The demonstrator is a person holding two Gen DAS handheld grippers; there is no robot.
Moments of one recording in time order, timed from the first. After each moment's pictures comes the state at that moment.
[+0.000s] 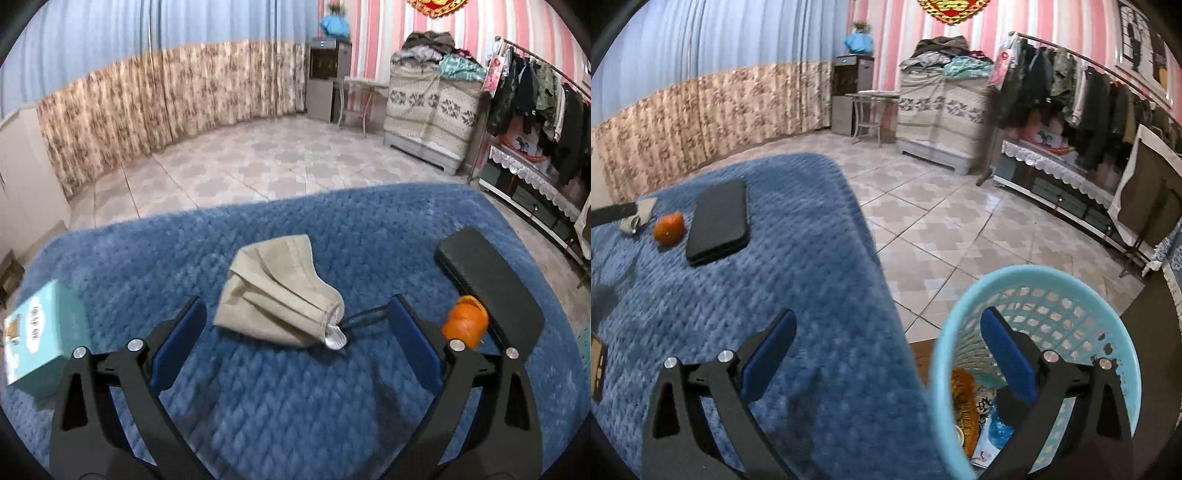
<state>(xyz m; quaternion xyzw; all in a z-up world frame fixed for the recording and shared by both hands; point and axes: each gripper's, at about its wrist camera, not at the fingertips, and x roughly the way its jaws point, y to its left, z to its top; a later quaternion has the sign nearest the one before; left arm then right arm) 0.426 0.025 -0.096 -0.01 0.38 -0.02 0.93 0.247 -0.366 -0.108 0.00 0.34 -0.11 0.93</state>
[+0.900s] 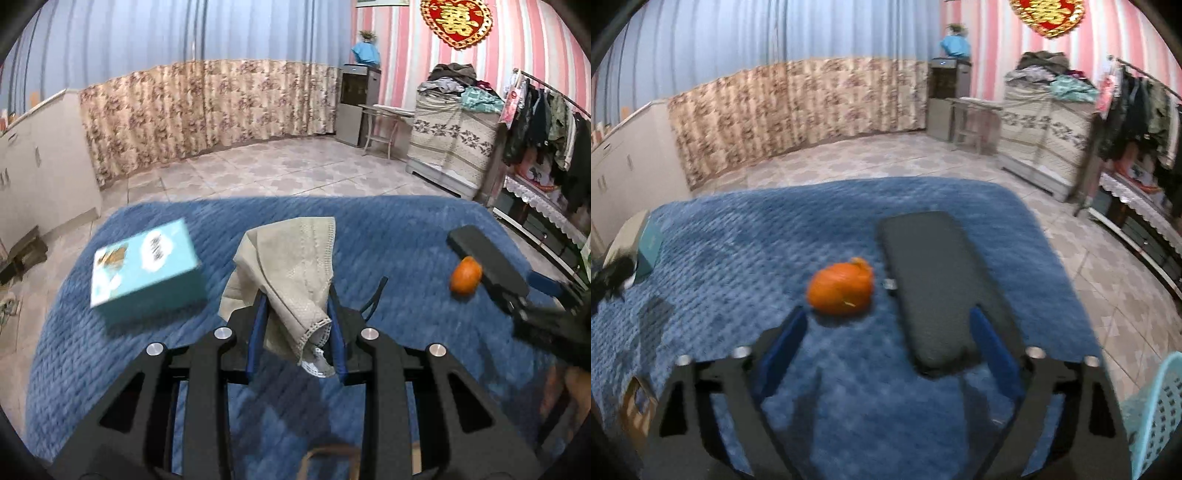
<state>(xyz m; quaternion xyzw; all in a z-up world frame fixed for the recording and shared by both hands) 0.296 0.090 -0.073 -0.04 0.32 0.04 0.94 0.348 -0.172 -0.107 -0.02 0.35 0.07 0.93</state>
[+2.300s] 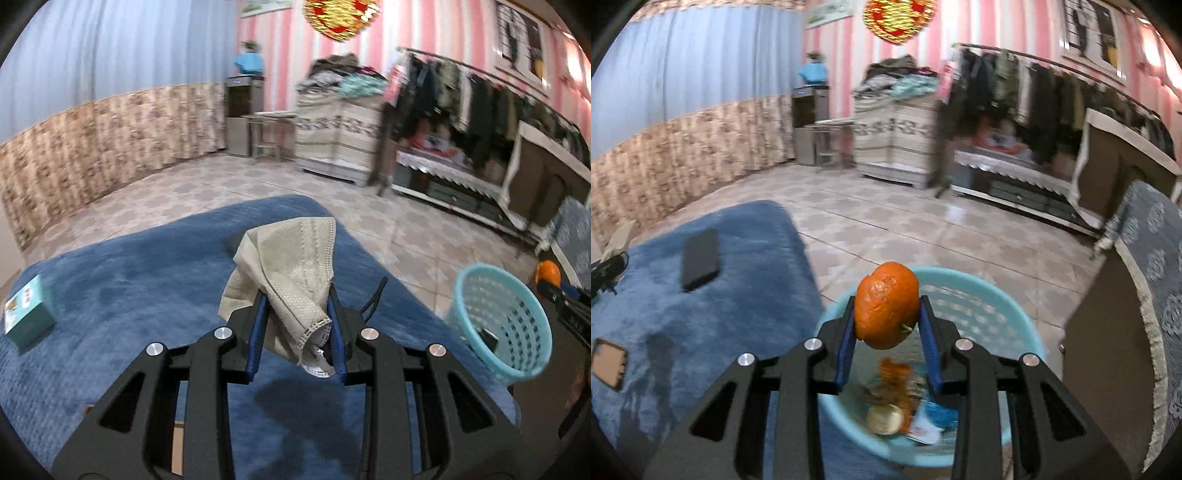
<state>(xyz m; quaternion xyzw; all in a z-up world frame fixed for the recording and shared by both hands) 0.233 -0.148 -0.030 0.03 0.30 -0.16 0.94 0.147 -0.445 -0.047 0.05 0.29 -0.18 0.94</state>
